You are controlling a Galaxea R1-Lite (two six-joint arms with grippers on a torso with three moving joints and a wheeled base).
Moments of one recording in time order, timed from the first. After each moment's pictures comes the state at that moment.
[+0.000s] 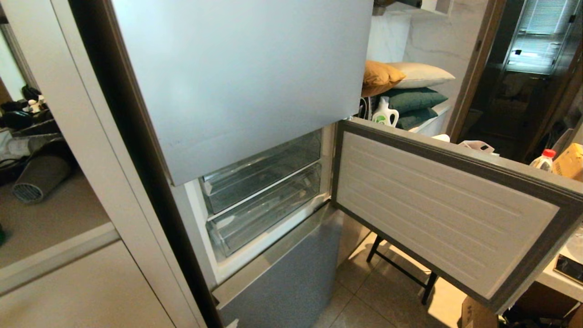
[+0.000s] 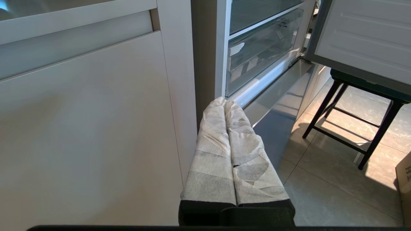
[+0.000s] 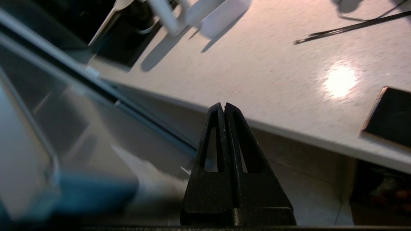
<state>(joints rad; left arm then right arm) 0.00 0.00 0.00 -0.03 0.00 0.00 -0.70 1.80 -0.72 -0.72 0.56 0.25</state>
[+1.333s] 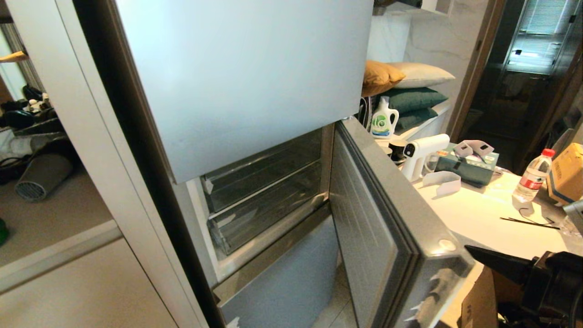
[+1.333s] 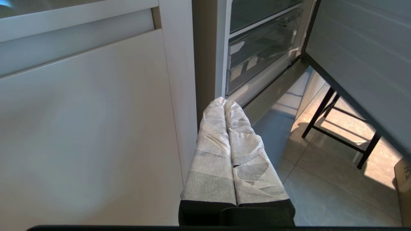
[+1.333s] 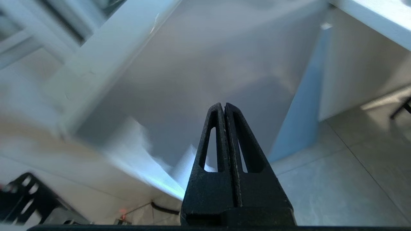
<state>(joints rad) 0.00 0.00 0.00 -0.03 0.00 0.00 0.14 1.18 -0.23 -0.73 0.44 0.25</state>
